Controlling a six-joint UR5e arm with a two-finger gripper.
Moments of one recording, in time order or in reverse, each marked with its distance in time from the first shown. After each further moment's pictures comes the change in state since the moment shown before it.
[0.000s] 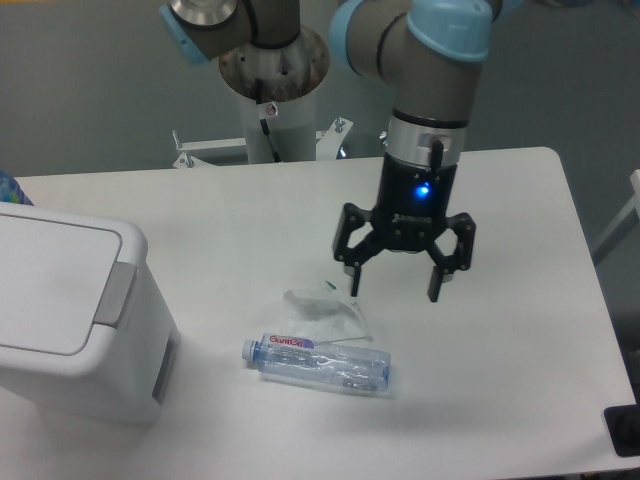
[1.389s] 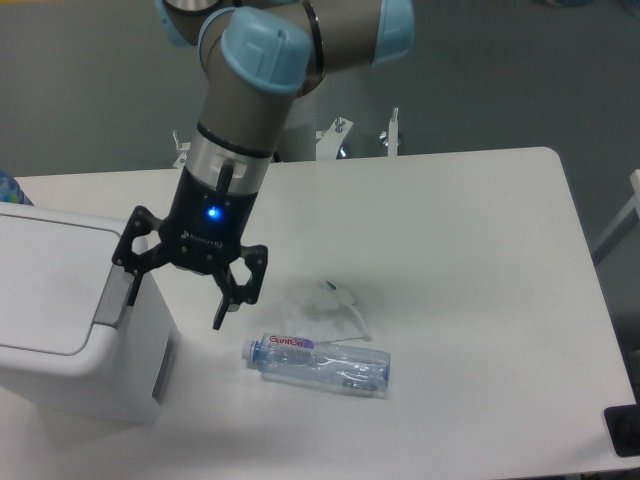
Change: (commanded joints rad) arm -0.296 -0.041 -0.020 0.011 0.023 -0.060
